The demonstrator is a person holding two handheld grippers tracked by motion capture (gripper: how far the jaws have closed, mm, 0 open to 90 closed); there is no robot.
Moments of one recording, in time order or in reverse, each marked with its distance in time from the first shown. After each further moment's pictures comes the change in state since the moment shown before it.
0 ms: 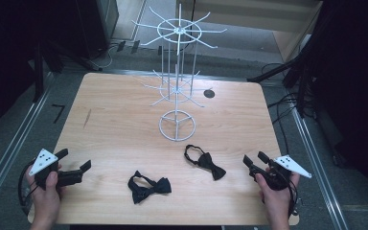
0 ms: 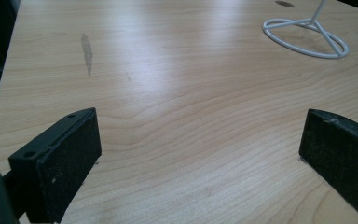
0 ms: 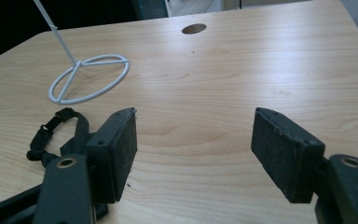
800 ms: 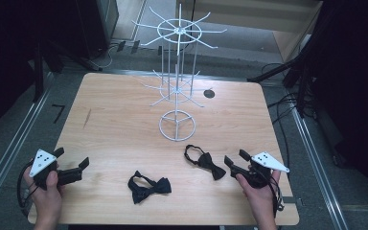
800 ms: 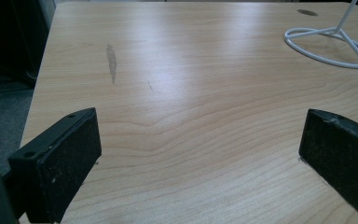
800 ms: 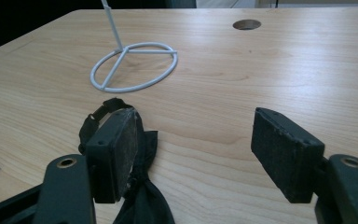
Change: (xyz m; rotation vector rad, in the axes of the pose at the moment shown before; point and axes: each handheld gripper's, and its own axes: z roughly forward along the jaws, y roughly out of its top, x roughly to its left) left arm -0.001 0.000 -0.001 -0.036 0.078 0.004; right arm 0.049 0.003 0.022 0.046 0.080 -0.096
